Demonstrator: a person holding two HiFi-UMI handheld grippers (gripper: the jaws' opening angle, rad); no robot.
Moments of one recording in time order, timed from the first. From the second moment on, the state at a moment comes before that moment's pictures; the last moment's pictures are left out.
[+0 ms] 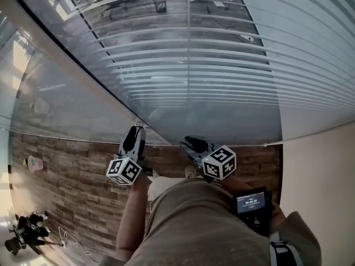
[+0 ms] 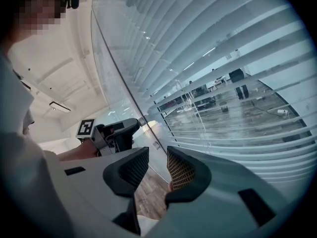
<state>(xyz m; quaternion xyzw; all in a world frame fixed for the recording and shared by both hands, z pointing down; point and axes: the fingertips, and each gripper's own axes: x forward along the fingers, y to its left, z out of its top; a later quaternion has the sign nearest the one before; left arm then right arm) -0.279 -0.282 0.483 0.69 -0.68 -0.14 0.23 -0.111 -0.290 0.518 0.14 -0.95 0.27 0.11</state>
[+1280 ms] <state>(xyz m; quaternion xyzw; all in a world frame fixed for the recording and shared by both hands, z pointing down) -0.271 -0.291 0.478 0.67 -0.73 0.14 0.07 -0.117 -0.295 0.517 0.13 -0.94 0.28 0.11</state>
